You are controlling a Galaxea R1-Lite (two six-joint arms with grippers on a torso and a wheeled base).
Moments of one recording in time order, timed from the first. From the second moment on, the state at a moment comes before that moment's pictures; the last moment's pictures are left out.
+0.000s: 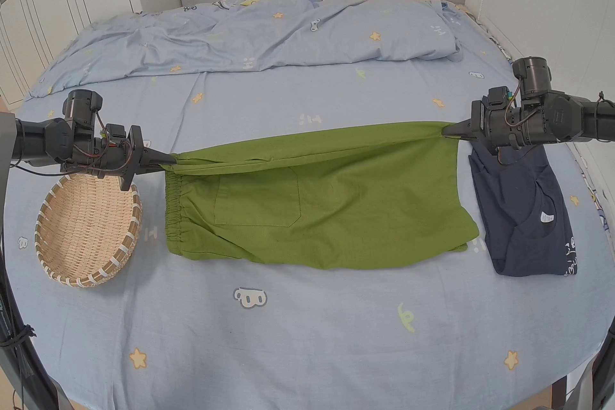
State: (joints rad) left arm 0.14 2.11 -1.60 0.20 -0.82 -0.54; right arm 0.06 2.08 -1.68 0.17 0.60 0.33
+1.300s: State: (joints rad) left arm 0.12 2.15 -1.63 0.17 -0.82 -0.55; right arm 0.08 2.11 -1.60 0.15 0.60 0.33
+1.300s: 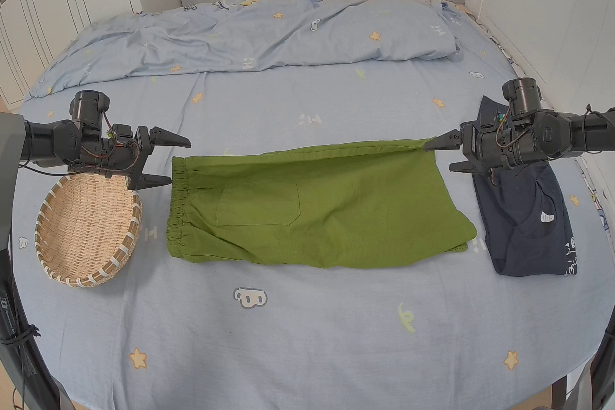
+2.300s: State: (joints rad) left arm -0.05 2.35 -1.87 -0.21 -0.53 -0.91; right arm 0.08 1.81 -1.09 -0.14 0.62 0.34
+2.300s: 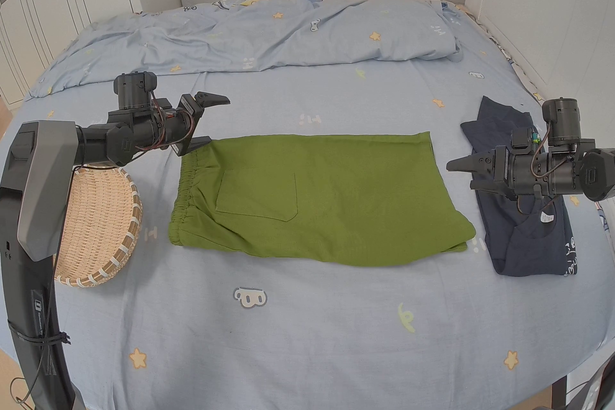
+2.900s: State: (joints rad) left arm -0.05 2.16 -1.58 -0.28 -0.55 -0.91; right arm 0.08 1.78 -1.08 -0.14 0.63 0.34
